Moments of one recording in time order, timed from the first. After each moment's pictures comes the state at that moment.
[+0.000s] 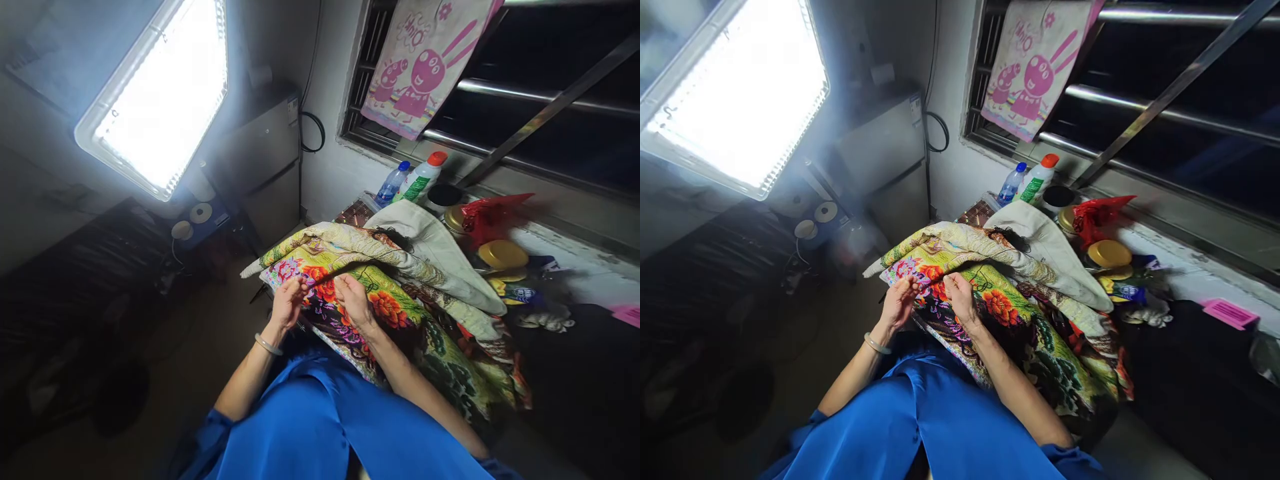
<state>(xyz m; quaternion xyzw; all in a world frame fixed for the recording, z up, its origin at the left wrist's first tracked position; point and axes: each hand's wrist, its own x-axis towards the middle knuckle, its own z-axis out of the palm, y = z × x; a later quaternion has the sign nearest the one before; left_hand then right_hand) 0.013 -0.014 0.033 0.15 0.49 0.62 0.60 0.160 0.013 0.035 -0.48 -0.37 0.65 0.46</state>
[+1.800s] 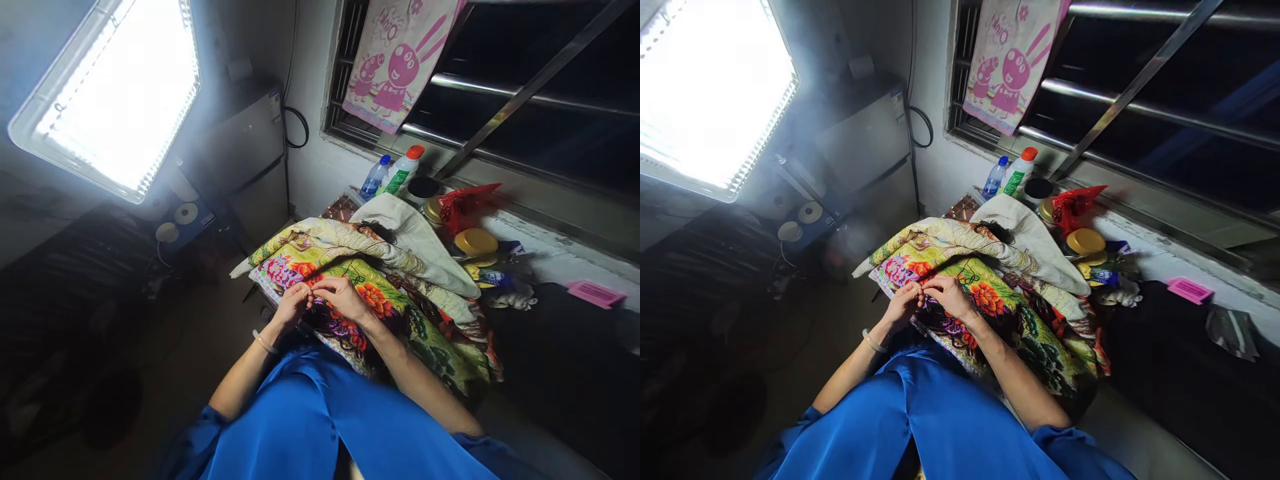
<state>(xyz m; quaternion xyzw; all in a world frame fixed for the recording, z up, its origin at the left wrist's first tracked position) 0.032 -0.018 0.025 0.25 0.40 0.47 0.74 0.179 0.018 0.038 -0.43 -0.69 0.47 0.35</state>
